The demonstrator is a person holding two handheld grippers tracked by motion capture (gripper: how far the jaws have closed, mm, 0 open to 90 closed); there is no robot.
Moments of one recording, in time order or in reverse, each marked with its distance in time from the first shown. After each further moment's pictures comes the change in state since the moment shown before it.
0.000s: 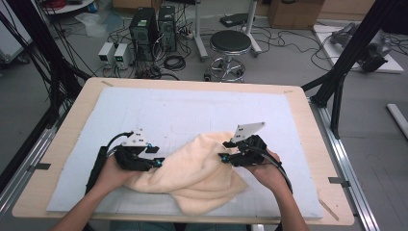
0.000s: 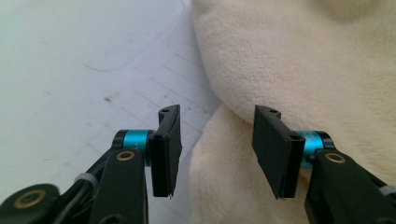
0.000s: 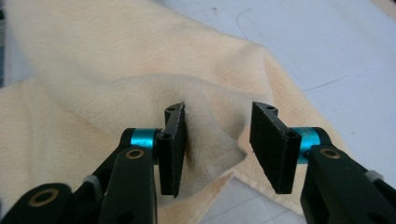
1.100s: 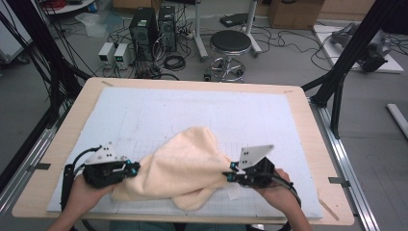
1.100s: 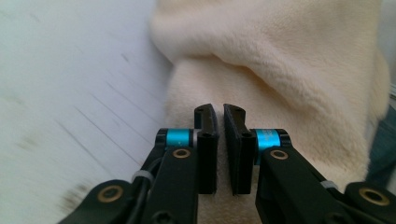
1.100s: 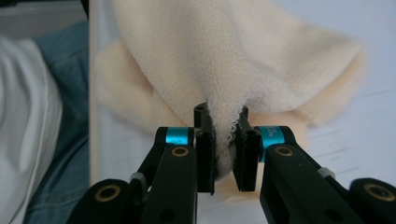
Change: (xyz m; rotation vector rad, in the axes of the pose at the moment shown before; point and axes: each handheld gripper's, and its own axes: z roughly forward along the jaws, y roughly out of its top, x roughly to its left) left arm -0.026 -0.053 -0.070 -0.075 0.024 -0.082; right arm 0.058 -0.021 -0.030 -0.002 0.102 -0.120
